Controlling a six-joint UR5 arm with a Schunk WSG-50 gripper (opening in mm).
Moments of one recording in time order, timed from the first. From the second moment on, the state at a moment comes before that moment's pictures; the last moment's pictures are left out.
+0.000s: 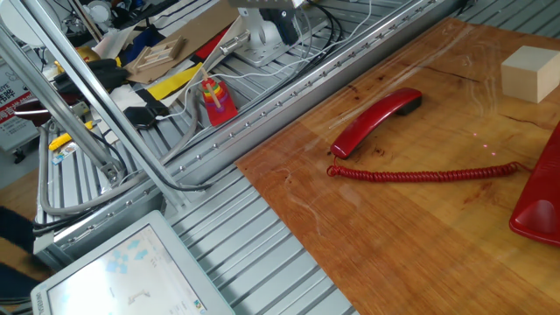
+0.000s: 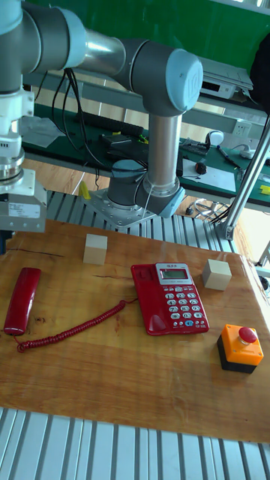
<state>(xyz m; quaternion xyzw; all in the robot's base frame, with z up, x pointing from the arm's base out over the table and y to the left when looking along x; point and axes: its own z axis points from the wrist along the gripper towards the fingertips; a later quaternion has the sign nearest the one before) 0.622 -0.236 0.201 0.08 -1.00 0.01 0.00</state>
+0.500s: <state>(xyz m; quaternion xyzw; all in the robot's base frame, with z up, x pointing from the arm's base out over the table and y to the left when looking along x) 0.647 -0.236 0.181 0.05 -1.00 0.02 -0.03</state>
